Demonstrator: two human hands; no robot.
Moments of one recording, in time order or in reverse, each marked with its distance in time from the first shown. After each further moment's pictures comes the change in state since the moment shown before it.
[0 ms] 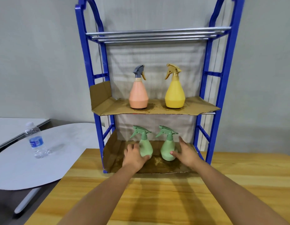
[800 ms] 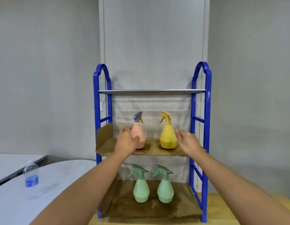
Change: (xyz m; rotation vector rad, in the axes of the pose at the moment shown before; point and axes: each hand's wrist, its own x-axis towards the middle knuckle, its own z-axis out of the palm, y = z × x) left_hand 0.025 0.121 -0.191 -0.196 0.391 0.220; right_hand -0.011 -0.127 -0.176 0.089 0.440 -0.206
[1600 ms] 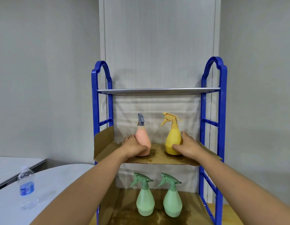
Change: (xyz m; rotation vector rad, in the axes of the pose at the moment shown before) left_hand 0.052 -0.027 0.024 -0.017 -0.385 -0.170; right_hand 0.057 0.020 0.037 -0.078 -0.237 0.140
